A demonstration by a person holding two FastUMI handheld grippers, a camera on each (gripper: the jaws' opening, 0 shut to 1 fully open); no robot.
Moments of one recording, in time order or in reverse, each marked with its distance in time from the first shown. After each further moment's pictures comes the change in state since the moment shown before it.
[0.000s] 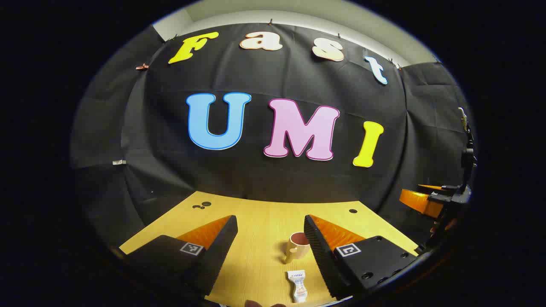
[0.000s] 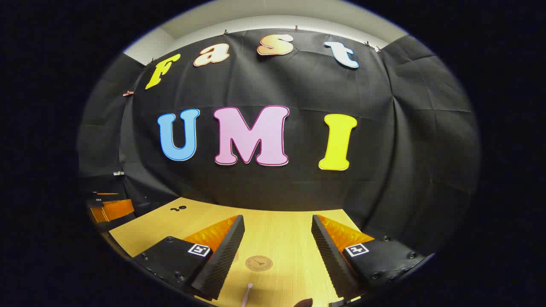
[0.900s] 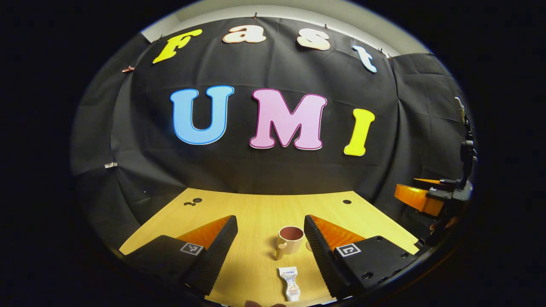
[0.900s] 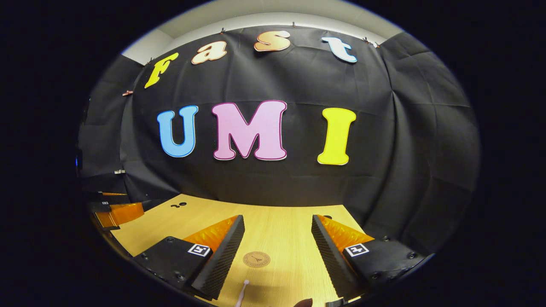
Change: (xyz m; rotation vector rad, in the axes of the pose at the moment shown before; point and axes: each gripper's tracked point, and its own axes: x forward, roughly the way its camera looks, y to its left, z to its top) left arm 0.009 -0.037 -0.022 0.038 0.076 -0.036; right arm -0.002 -0.014 -0.013 0.007 0.028 0.014
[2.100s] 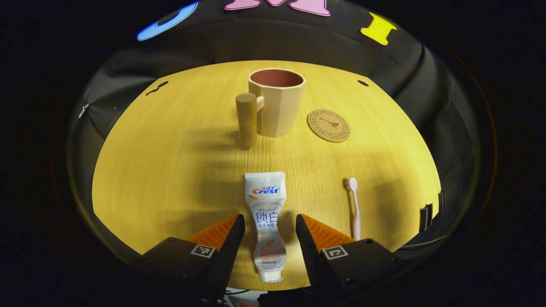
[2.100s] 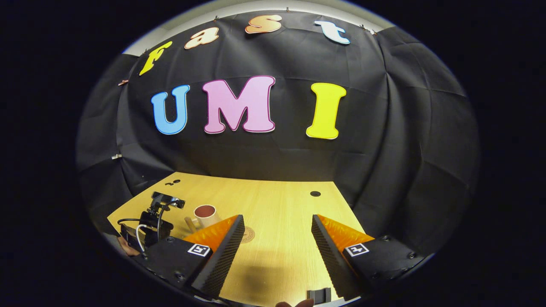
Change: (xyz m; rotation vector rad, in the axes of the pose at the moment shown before) left arm 0.064 -0.057 -0.291 -0.013 0.864 0.020; right arm -0.026 -0.054 -0.059 -0.018 0.178 -0.017
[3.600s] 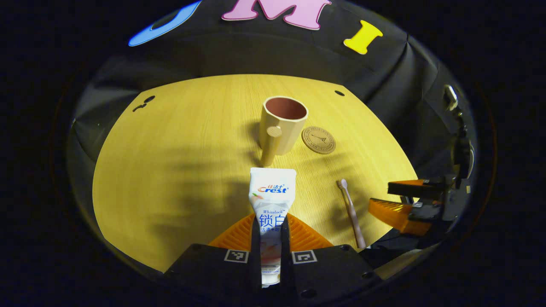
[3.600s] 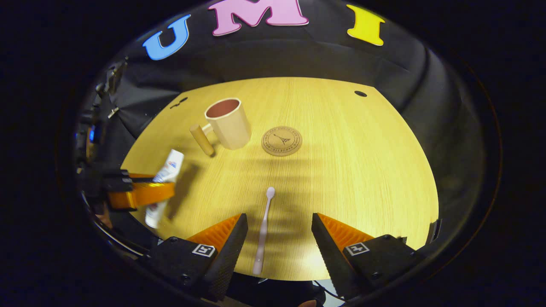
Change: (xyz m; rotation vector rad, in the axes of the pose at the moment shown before) left arm -0.065 0.057 0.034 0.083 -0.098 -0.189; right arm 0.045 0.127 -0.222 0.016 0.700 0.090
